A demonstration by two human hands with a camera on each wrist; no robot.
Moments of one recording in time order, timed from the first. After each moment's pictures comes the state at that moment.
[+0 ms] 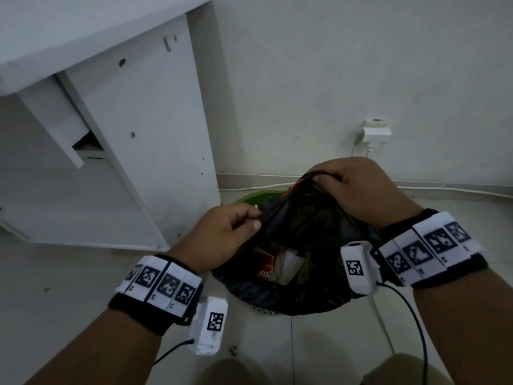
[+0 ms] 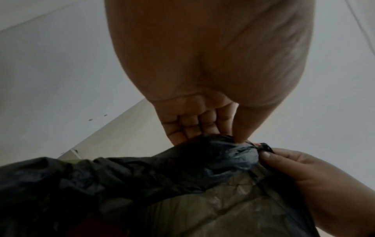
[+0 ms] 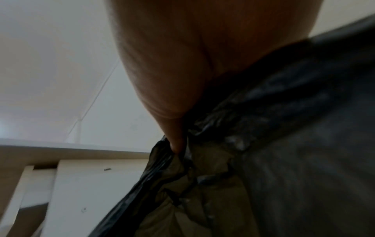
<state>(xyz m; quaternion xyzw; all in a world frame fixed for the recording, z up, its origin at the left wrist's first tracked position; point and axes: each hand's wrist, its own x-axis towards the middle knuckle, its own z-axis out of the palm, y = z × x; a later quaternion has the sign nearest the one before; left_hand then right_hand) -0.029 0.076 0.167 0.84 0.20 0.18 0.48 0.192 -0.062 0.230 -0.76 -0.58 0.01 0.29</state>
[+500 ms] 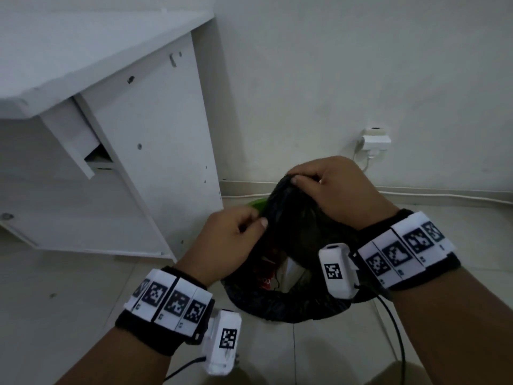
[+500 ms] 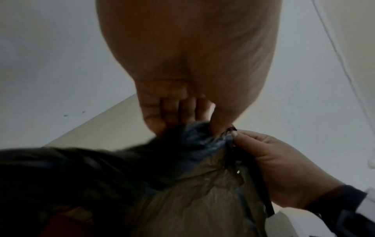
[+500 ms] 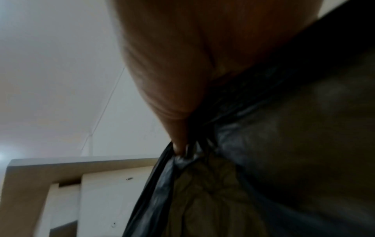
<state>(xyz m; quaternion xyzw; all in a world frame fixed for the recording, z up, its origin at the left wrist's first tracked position) -0.026 0.056 0.184 0.85 0.24 0.25 0.40 0.168 -0.044 0.247 -0.73 -0.60 -0.02 0.33</state>
